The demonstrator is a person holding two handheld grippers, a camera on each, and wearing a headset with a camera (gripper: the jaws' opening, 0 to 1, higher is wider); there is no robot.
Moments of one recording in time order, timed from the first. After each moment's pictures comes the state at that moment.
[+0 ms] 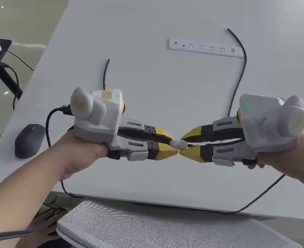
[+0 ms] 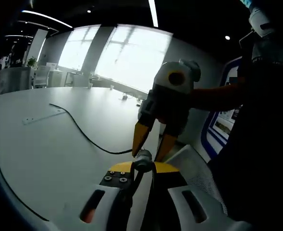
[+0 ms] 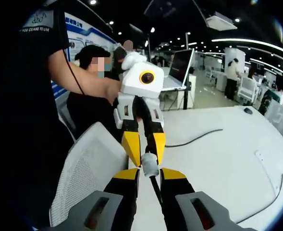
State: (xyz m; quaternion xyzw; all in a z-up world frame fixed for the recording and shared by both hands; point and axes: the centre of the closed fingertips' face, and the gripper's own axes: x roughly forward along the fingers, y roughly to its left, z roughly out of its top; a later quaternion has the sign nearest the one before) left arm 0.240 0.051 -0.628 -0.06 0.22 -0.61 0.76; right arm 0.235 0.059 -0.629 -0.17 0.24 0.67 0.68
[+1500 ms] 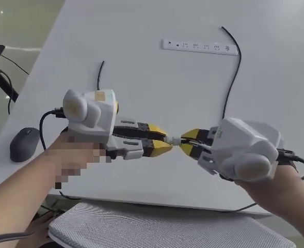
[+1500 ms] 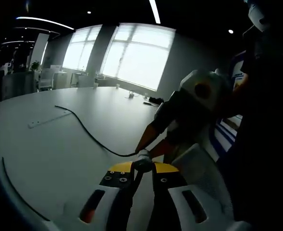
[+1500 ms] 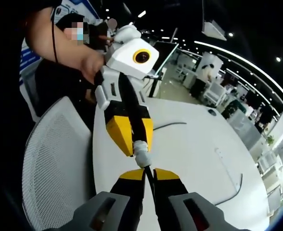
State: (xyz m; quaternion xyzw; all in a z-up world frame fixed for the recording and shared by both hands) left arm 0.251 0.044 -0.631 -0.04 0.22 -0.58 0.78; right arm 0.258 0.038 -0.646 -0.32 0.19 0.52 0.77
